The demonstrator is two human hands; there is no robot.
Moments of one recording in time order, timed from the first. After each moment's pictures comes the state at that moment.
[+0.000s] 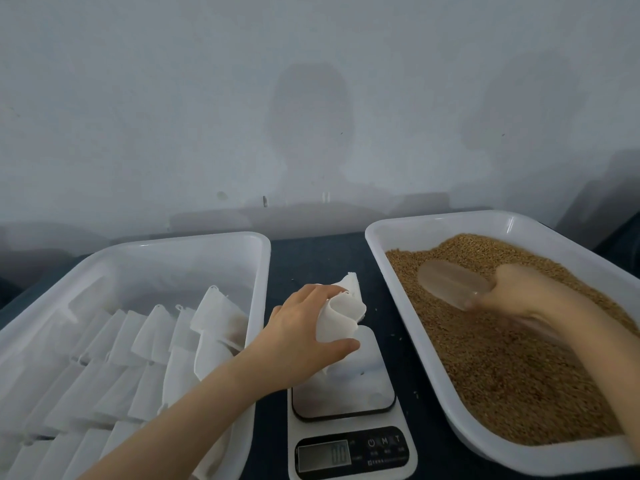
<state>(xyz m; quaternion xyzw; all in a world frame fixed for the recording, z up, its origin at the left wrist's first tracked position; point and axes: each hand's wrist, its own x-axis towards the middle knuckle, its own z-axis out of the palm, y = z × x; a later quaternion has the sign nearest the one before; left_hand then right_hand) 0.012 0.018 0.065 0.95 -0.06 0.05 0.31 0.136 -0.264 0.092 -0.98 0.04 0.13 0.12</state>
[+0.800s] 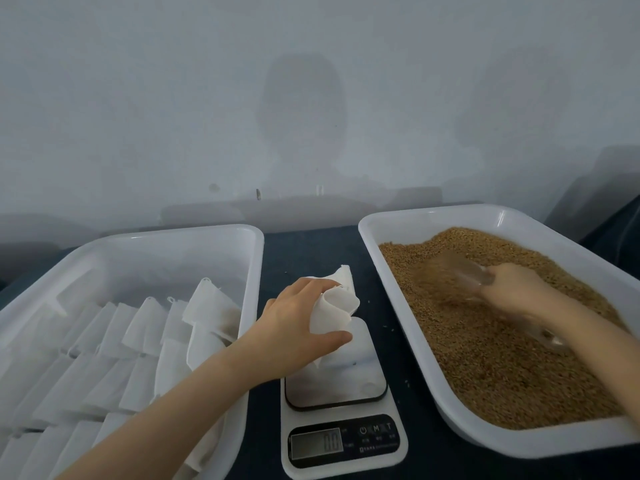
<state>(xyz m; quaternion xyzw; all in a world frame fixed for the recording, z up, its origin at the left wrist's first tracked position) 0.012 0.018 0.067 0.95 -0.07 0.03 0.31 0.144 -0.279 0.065 -0.98 0.05 0.07 0.20</state>
